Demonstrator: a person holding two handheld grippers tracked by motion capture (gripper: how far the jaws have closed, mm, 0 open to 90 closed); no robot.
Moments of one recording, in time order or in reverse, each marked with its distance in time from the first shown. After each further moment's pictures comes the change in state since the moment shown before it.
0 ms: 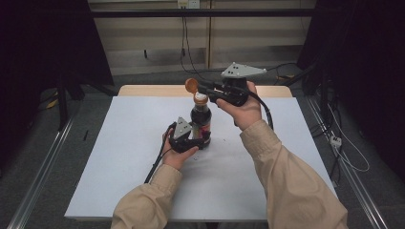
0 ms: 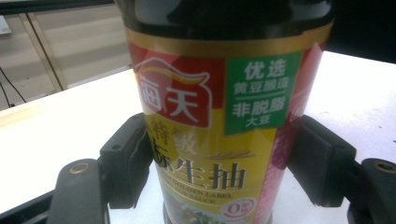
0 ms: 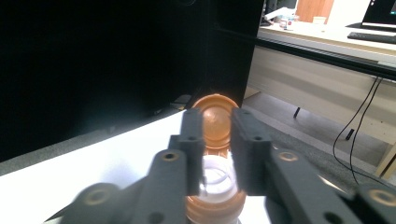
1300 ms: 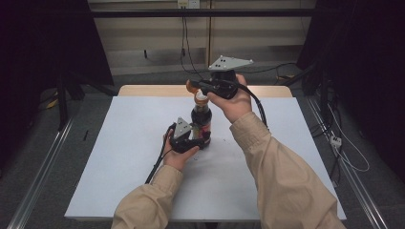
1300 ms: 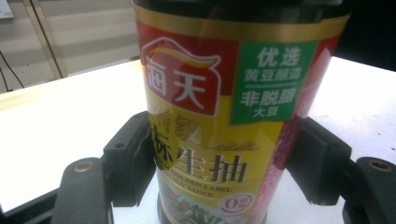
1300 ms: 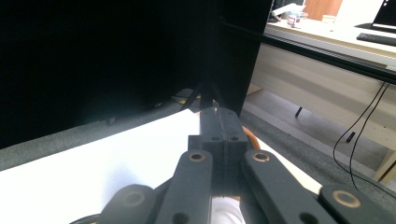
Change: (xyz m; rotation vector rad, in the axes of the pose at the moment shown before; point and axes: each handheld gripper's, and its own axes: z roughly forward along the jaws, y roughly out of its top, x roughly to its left) left arm -0.001 -0.003 0.002 0.010 0.010 -0.058; right arm 0.005 0.018 0.022 0.038 0.017 -0.043
